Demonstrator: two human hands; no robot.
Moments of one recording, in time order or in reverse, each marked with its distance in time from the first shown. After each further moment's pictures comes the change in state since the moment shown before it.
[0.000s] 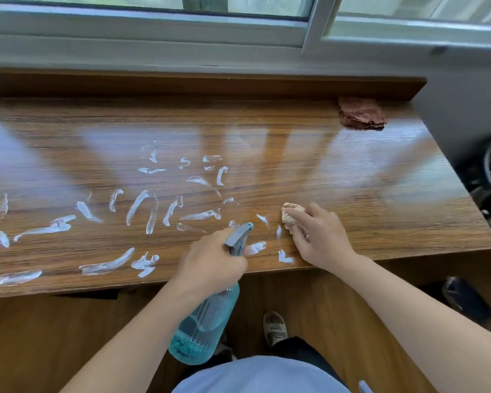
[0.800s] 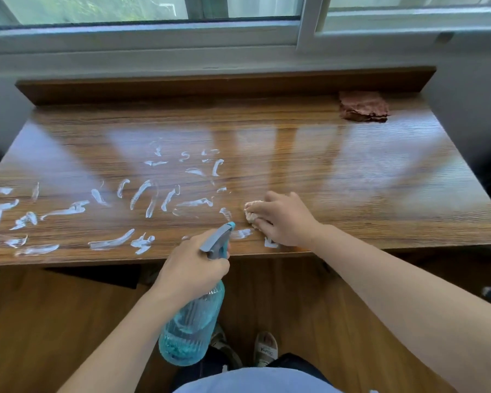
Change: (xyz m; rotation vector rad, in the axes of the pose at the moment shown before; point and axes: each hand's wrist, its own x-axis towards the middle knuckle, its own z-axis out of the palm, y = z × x) left_hand -0.051 0.017 0.029 -0.075 0.118 -0.066; right_hand 0.028 -0.022 -0.006 0.118 -0.202 -0.275
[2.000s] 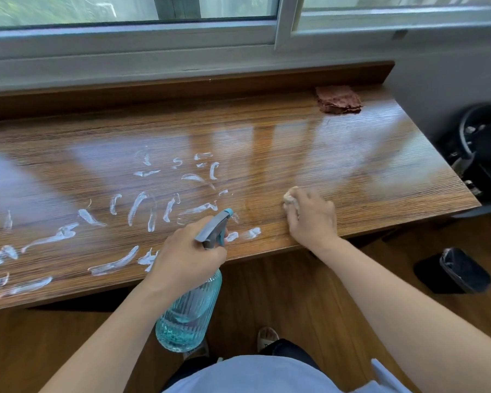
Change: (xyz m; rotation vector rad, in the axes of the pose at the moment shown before) left_hand 0.025 -0.033 -0.051 -0.038 -0.029 0.192; right_hand -0.026 -0.016 0.016 -0.172 0.221 0.642
